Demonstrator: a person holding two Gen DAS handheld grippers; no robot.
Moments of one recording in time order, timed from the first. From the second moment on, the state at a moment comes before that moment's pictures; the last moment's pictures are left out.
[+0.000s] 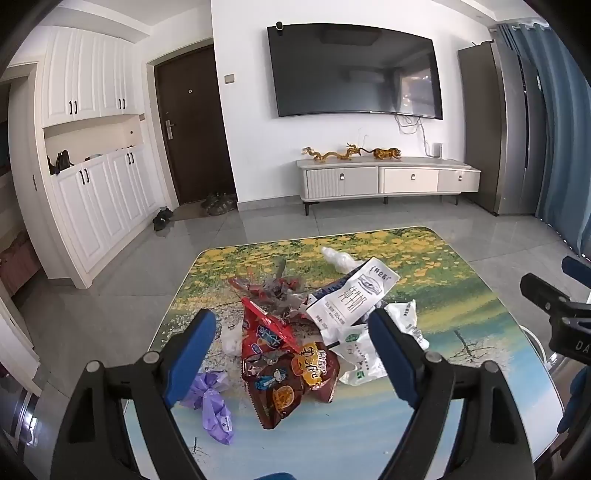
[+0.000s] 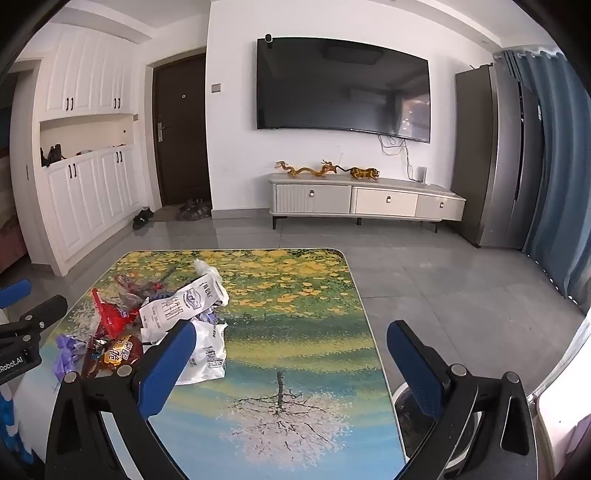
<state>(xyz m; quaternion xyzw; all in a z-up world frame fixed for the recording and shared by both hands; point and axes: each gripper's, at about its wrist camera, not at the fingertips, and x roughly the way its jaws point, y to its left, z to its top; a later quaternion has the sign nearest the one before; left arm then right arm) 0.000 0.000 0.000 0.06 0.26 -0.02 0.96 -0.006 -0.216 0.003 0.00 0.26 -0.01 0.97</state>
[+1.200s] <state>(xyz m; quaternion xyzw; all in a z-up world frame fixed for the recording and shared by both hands) -0.017 0.000 0.013 0.06 0.25 -0.02 0.97 -0.031 -0.227 0.014 0.00 0.24 -0.03 0.97</state>
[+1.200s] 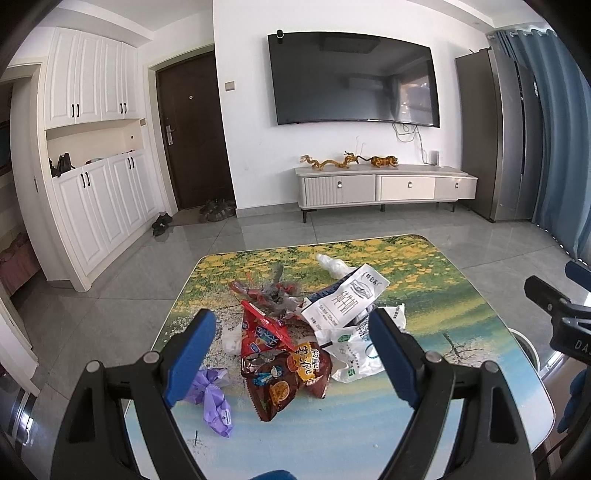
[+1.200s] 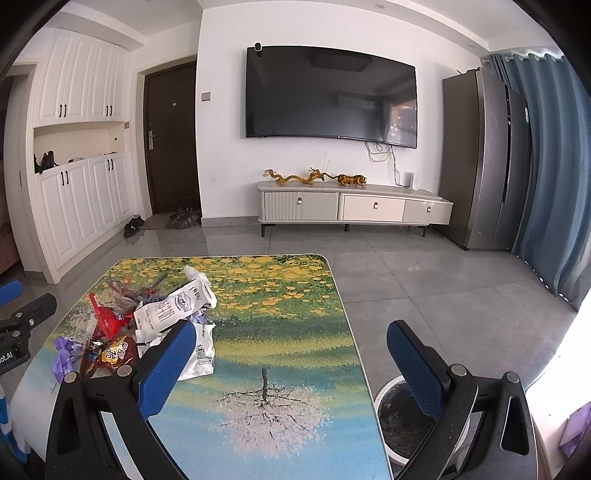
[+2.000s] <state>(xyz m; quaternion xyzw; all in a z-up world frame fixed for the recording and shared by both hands) -0.023 0.006 0.015 0.05 0.24 -0.01 0.97 -0.041 -0.235 0.013 0.00 0.24 -0.04 0.97</state>
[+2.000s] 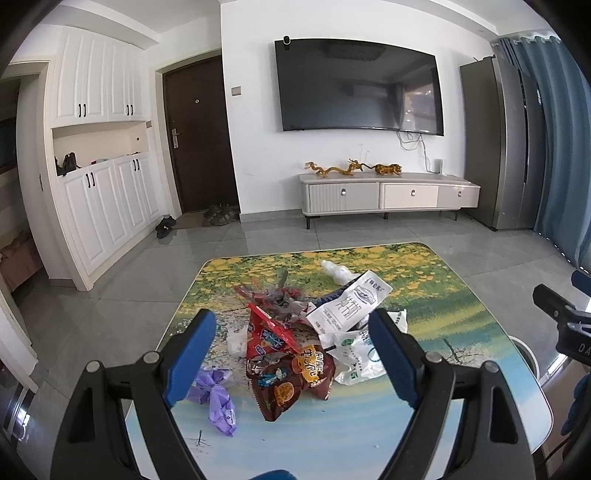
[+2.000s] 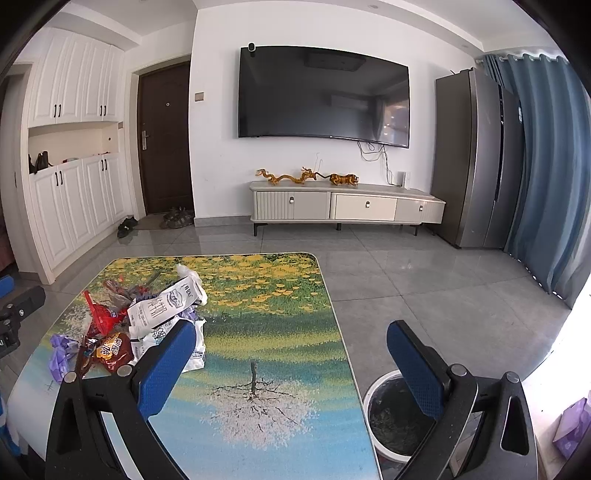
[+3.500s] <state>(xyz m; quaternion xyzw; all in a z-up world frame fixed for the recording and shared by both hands) -0.003 0.013 0.012 0.04 0.25 -0.02 0.97 -0.038 -0.246 0.030 0.00 0.22 -0.08 0.97</state>
